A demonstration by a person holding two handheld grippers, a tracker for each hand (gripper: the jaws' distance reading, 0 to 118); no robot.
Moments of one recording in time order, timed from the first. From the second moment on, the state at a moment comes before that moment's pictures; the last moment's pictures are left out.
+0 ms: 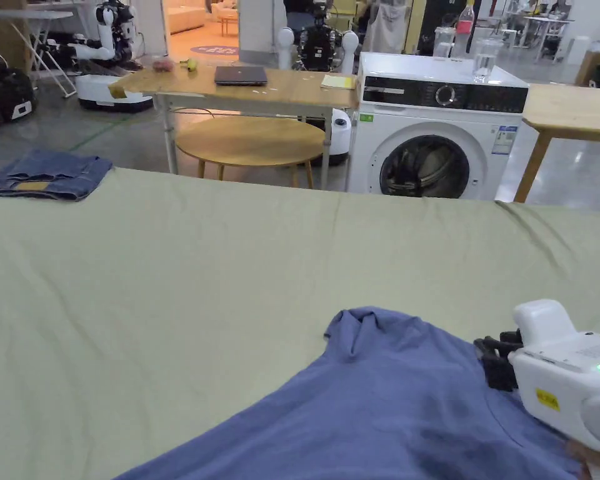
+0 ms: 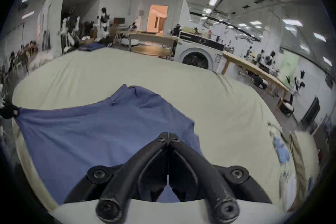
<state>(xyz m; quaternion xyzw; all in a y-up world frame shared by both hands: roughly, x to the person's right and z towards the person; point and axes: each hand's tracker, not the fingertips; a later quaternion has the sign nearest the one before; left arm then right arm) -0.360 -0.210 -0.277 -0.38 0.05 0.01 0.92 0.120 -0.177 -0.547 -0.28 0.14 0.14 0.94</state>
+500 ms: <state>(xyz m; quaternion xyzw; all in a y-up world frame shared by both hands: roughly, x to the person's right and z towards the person) -0.379 -0.231 -0.300 -0.40 0.07 0.03 0.92 0.074 -0.281 -0.724 -0.44 0.22 0.11 0.86</state>
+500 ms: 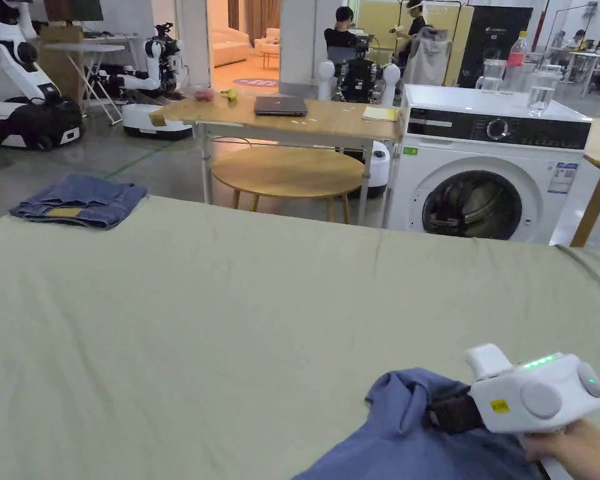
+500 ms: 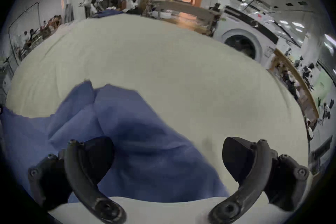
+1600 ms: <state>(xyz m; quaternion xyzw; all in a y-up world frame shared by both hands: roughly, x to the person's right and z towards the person) -0.348 0.050 -0.425 -0.13 0.13 -0.02 0.98 0.158 0.130 -0.456 -0.04 0.04 0.07 1.00</state>
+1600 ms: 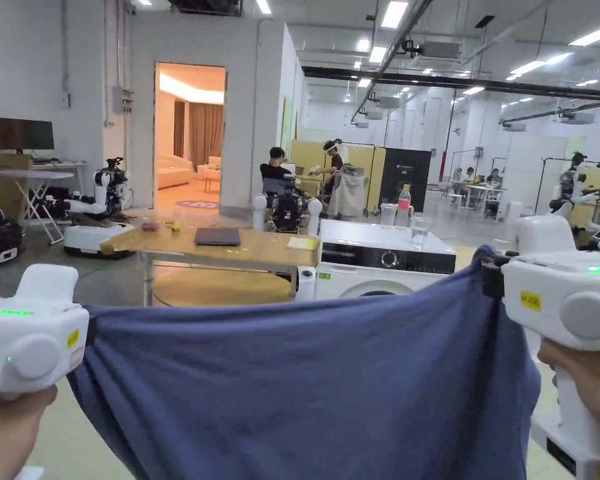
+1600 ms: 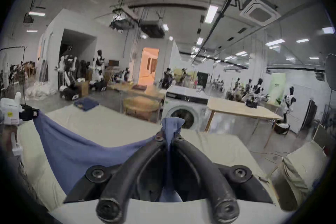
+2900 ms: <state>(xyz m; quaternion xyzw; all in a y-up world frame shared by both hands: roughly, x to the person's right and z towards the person) -0.315 0.007 -0.397 -0.14 0.08 -0.05 0.99 0.209 0.035 -0.406 -0.05 -0.01 0.08 1.00</state>
